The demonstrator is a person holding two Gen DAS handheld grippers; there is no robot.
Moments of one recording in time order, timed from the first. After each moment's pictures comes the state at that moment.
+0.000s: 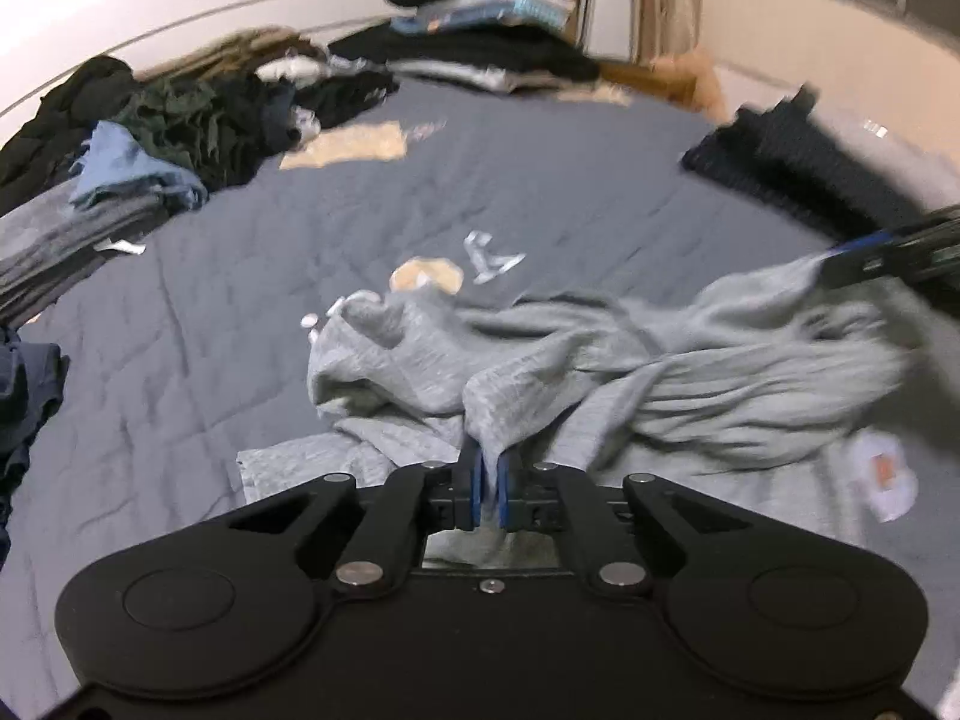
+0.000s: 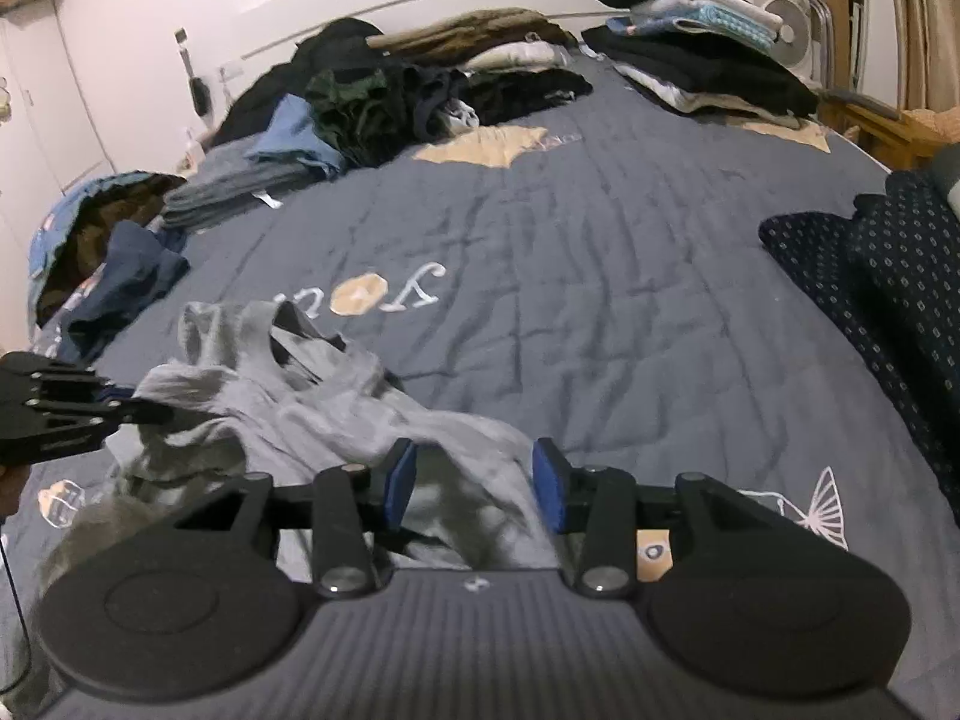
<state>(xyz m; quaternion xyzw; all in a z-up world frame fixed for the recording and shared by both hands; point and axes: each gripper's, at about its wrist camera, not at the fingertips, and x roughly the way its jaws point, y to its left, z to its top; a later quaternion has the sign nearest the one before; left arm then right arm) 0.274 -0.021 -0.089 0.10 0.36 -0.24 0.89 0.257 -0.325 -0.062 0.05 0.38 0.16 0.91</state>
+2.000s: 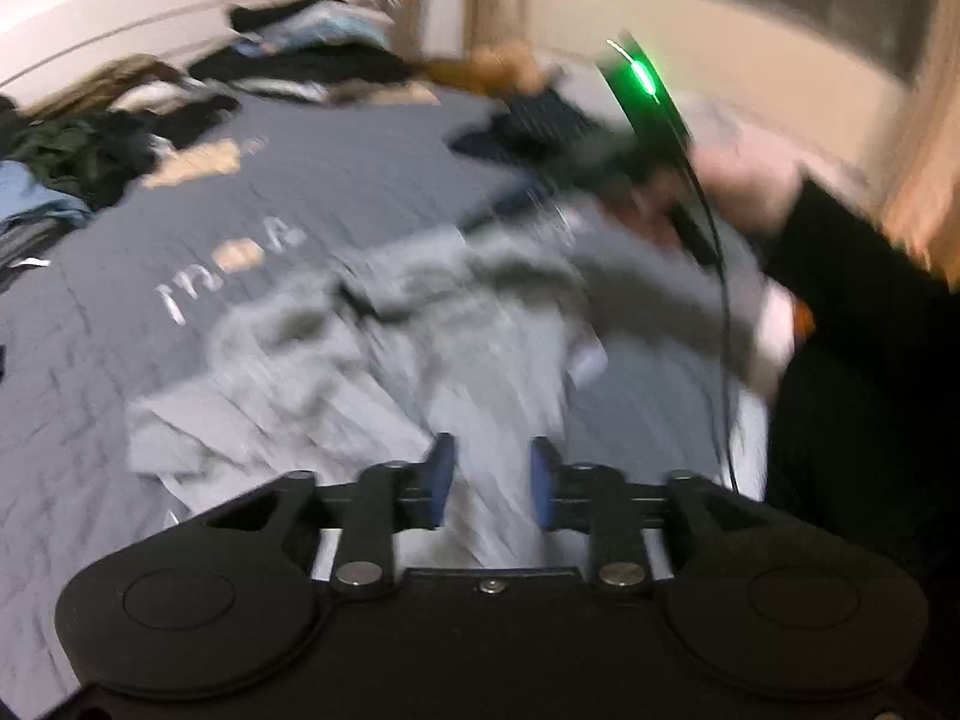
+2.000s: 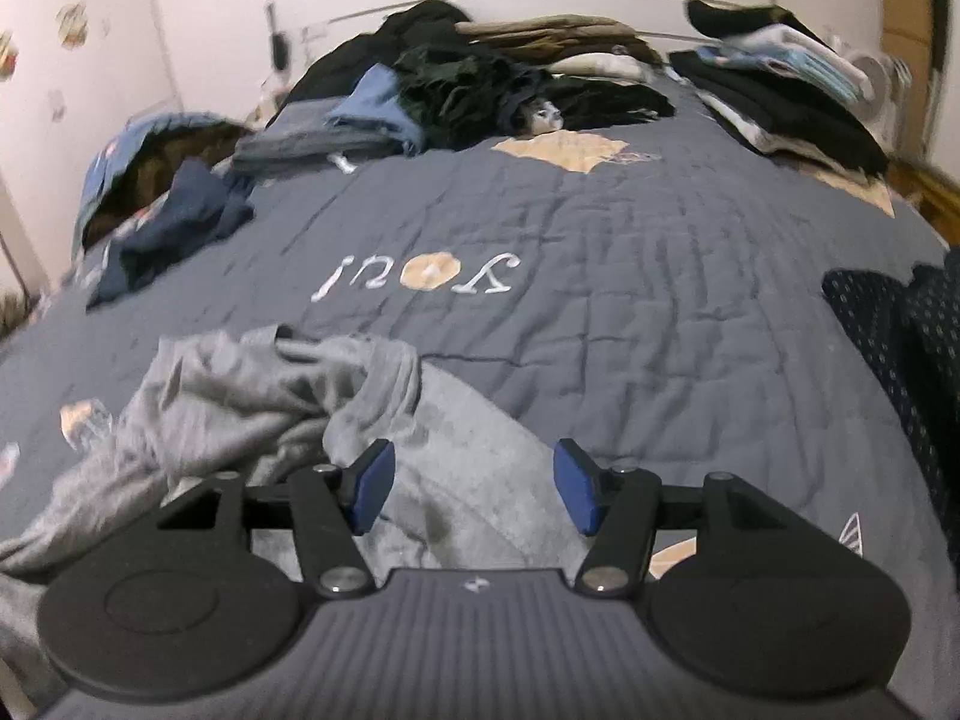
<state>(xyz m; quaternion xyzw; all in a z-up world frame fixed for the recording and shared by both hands) 0.118 -0.019 -0.042 0.10 0.36 -0.37 0.85 0.239 -0.294 -0.063 -0.04 0.36 0.23 0.90</state>
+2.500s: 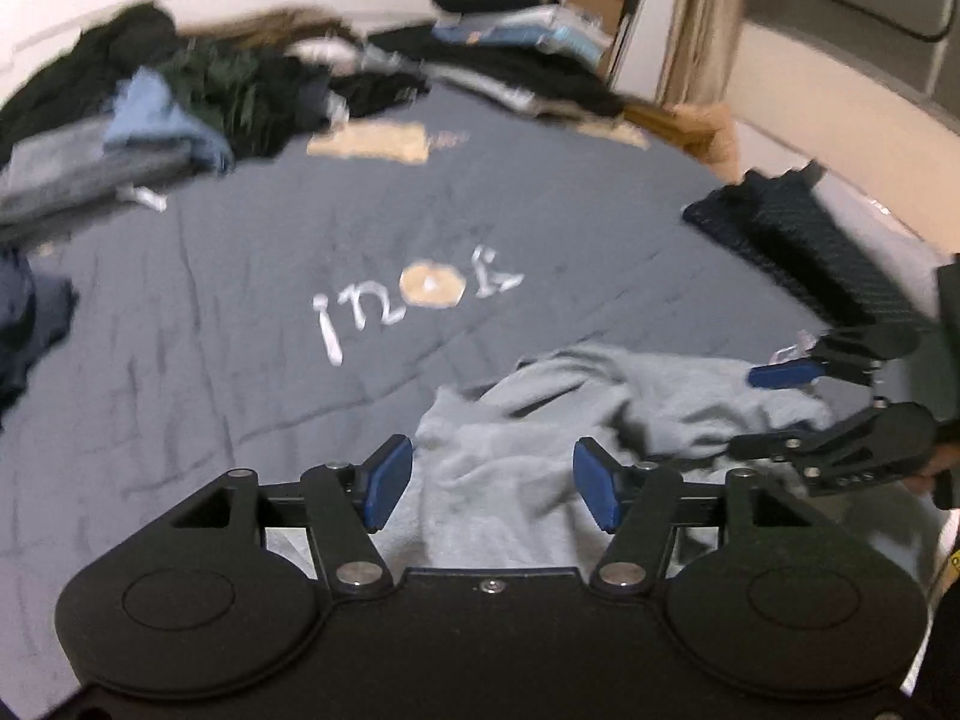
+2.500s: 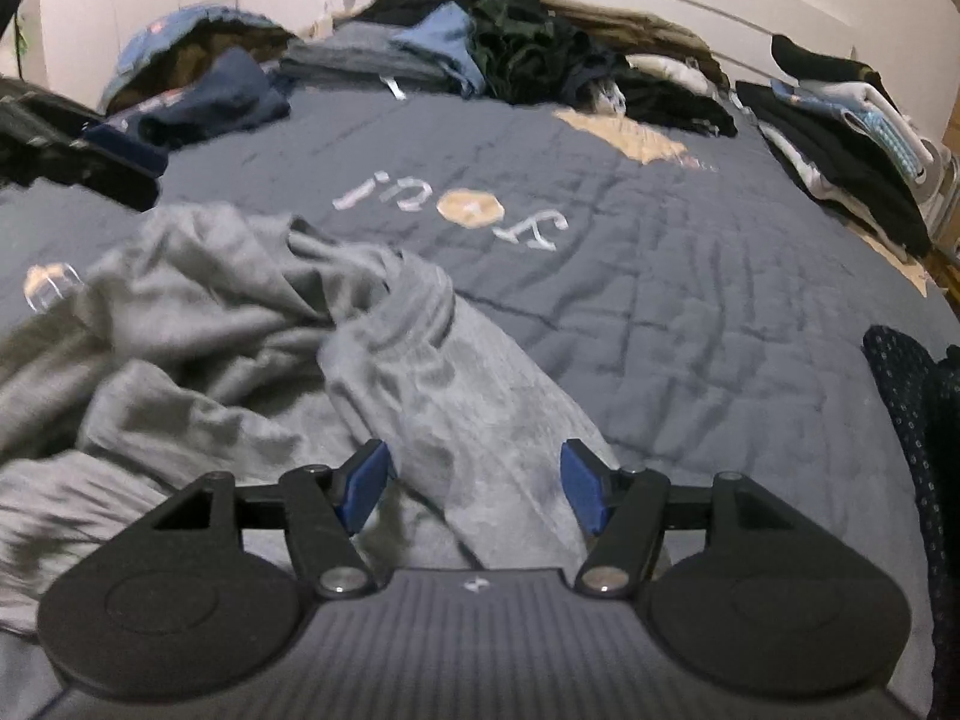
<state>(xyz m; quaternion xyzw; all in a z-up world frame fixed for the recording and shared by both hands) 0.283 -0.012 -0.089 0.02 0.39 -0.23 0.89 0.243 -0.259 -0.106 -0.16 0.37 0.24 0.88</state>
